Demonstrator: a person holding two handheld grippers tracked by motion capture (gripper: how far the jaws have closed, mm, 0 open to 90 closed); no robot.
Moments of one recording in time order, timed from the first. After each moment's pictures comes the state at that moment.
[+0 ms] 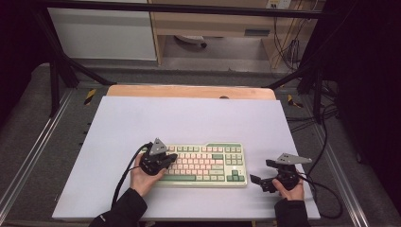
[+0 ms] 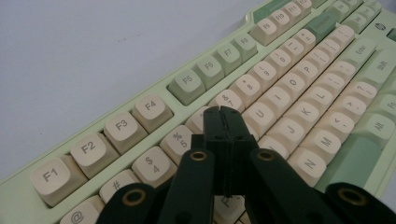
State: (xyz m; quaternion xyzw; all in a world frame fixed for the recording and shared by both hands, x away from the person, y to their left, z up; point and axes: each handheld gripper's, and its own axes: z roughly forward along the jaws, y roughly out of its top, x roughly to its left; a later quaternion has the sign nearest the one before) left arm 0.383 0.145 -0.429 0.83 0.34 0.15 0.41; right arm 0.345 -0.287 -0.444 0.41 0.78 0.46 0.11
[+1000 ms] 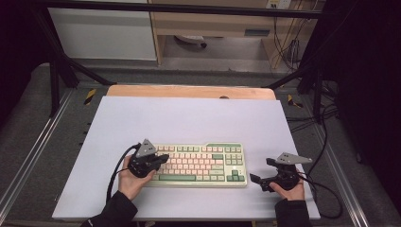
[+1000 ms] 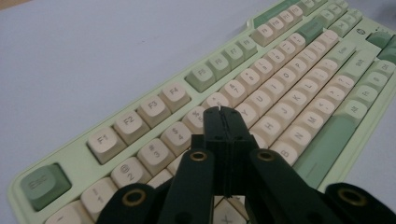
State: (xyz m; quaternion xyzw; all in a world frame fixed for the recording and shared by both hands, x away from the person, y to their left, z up) left arm 0.368 0.176 -0.412 0.83 0.34 0.16 0.42; right arm 0.344 -0.284 -0.438 0.41 0.78 0.46 0.13
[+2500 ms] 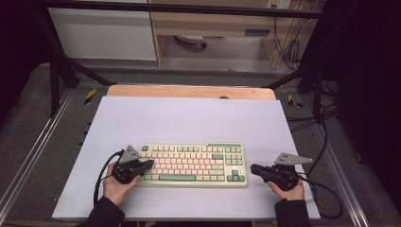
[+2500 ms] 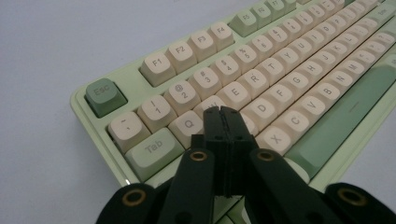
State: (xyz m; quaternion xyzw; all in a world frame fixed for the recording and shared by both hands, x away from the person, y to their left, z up) left arm 0.358 0.217 -0.431 0.82 0.37 0.16 0.40; right arm 0.337 -0.275 -0.425 0.38 0.78 0.48 0.11
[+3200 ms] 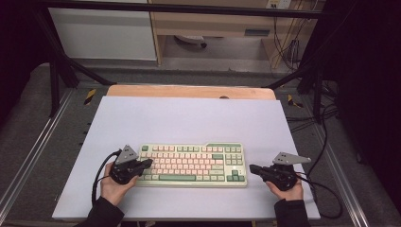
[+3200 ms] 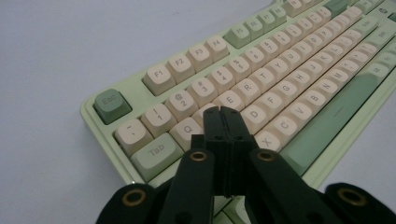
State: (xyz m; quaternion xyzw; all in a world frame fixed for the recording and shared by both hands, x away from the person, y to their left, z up) left arm 0.352 0.221 -0.422 0.82 0.37 0.16 0.42; right arm 0.336 -0.268 -0.419 0.38 0.78 0.48 0.11
